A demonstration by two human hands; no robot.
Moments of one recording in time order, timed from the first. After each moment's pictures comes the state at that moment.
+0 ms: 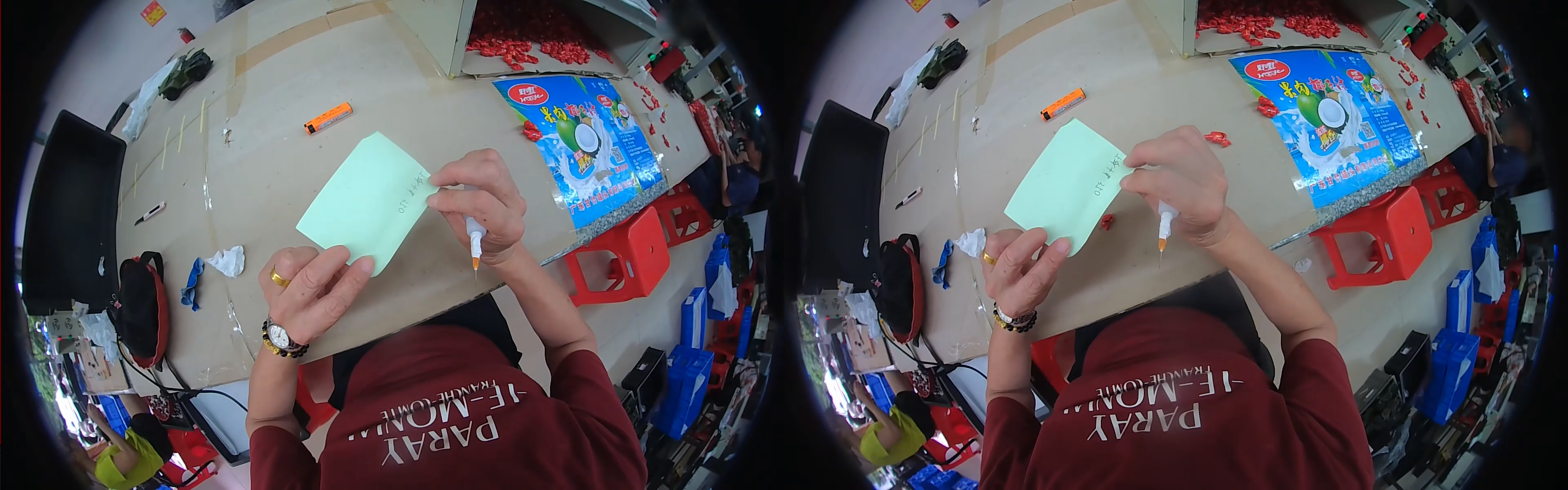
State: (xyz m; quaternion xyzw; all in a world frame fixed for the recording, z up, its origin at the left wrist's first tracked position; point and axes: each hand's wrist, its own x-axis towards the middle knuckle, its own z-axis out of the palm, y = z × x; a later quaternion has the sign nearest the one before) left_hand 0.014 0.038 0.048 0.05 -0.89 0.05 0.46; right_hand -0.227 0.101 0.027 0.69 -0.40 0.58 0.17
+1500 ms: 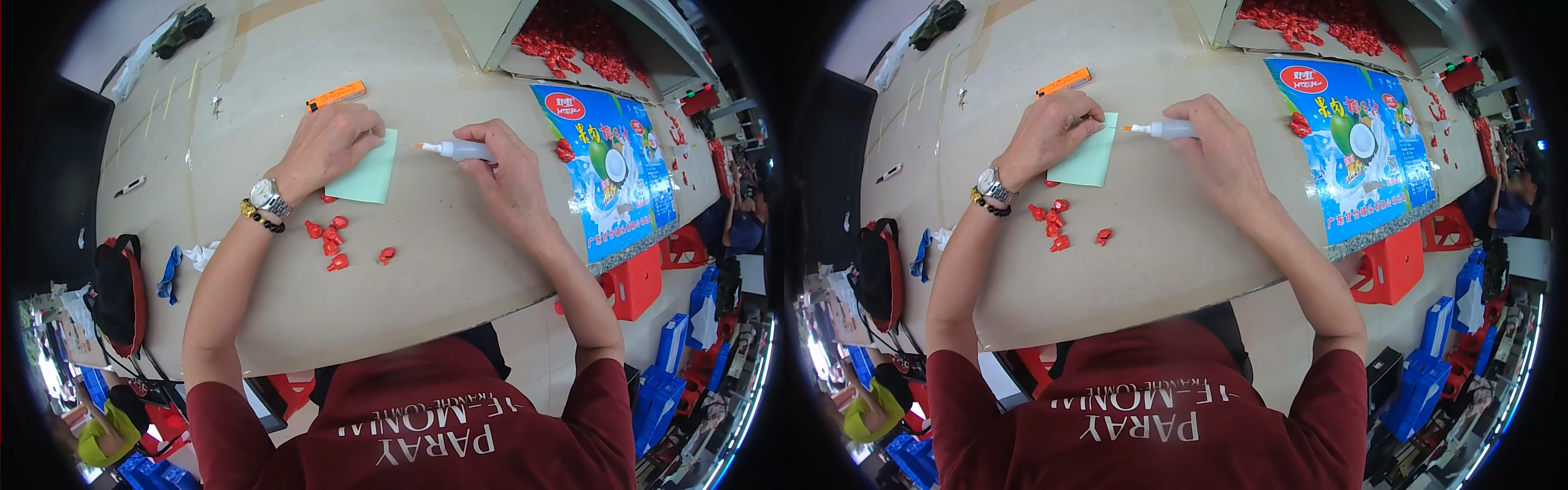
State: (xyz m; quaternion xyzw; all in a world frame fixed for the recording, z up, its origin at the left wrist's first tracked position) left_hand -0.074 -0.109 0.003 0.22 -0.95 -0.17 0.14; right_hand -0.270 0.063 0.019 0.62 -0.66 0.39 -0.14
